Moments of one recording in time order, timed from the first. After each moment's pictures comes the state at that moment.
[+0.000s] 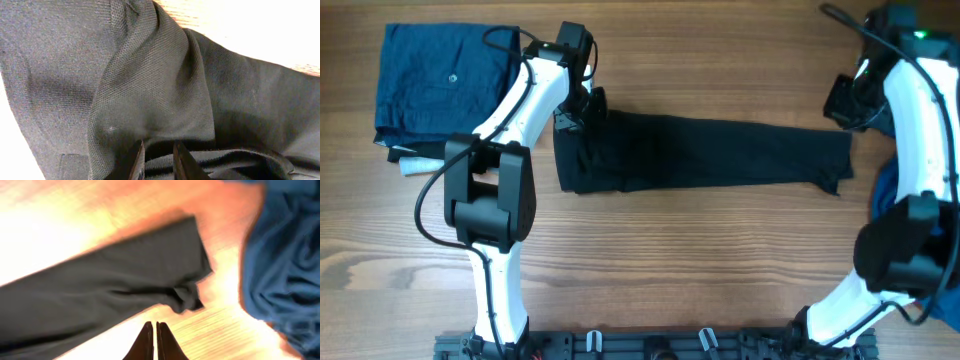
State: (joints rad) left arm -0.25 2.21 1.79 -1.06 0.18 -0.41; right arm -0.16 1.89 1.78 -1.31 0.10 0.29
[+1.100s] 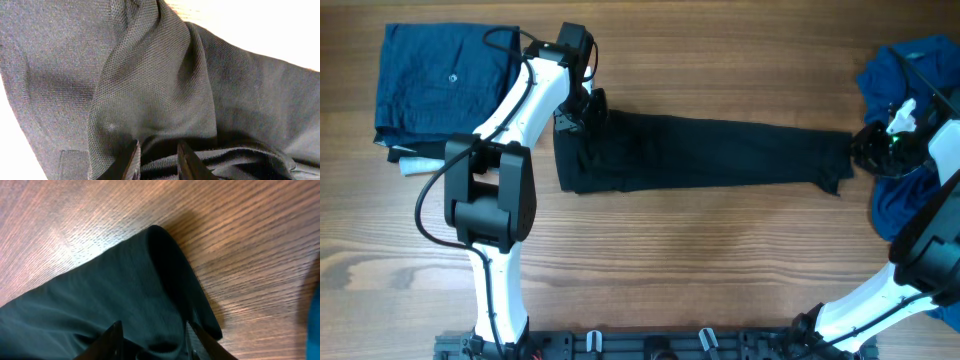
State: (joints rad) left arm -0.25 2.21 1.79 -1.08 0.18 -0.41; right arm -0.55 1.95 1.33 -0.81 -0.39 0.07
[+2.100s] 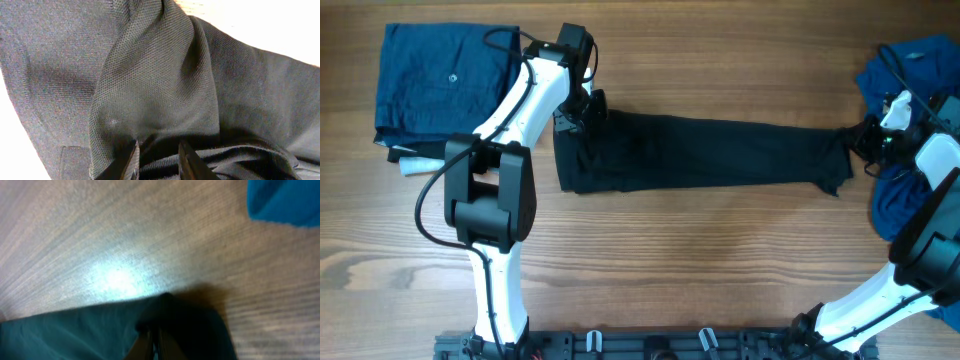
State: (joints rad) left arm -0.25 2.21 1.79 -1.09 0.18 -0.41; right arm -0.55 1.95 1.20 -0.44 -0.56 0.02
